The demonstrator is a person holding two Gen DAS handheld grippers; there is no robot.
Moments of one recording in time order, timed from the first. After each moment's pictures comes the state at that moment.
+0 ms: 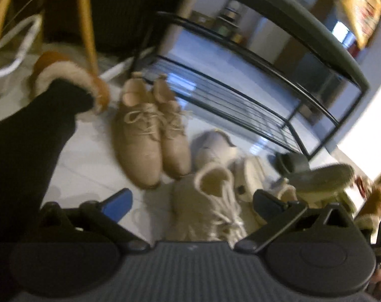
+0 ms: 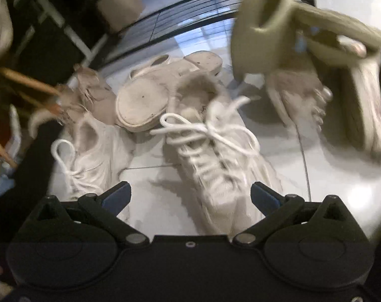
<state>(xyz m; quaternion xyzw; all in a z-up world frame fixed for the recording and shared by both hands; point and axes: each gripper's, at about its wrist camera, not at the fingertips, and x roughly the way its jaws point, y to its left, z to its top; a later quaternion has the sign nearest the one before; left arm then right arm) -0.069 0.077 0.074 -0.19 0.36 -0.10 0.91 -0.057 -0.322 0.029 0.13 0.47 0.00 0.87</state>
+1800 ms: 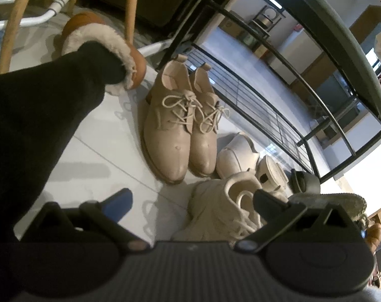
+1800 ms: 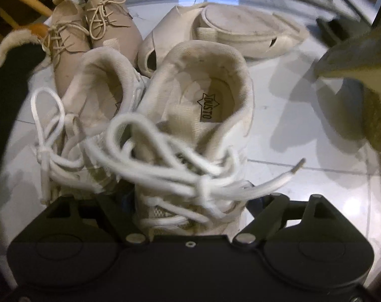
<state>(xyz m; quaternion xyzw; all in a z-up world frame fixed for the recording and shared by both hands) -0.041 0.100 0.038 -0.27 0.39 -0.07 0.88 -0.005 -0.197 -0.005 0.07 0.54 0.03 0.84</state>
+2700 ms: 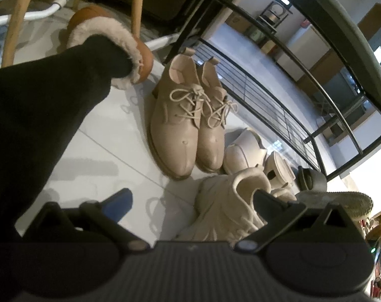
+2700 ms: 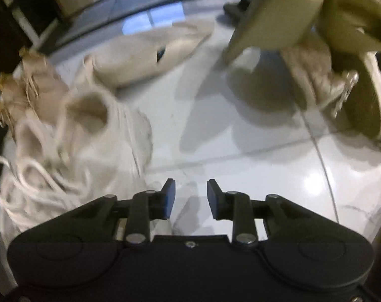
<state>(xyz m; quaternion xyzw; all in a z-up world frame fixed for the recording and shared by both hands) -0.035 0.096 0.031 -0.27 0.40 -0.06 0.87 -0.030 -0.271 -0.025 0.15 0.51 -0.07 0.84</state>
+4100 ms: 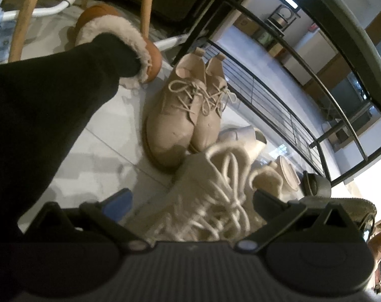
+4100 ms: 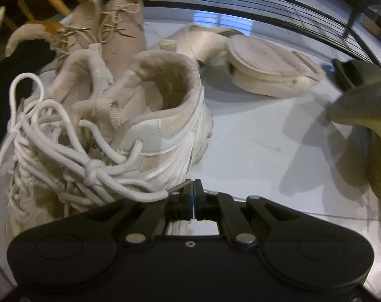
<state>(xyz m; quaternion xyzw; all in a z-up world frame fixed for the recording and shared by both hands) -0.038 0.094 0.032 -0.27 0.40 -0.04 0.87 0.017 -0.160 -0.025 -0.02 0.50 0.05 0.87</state>
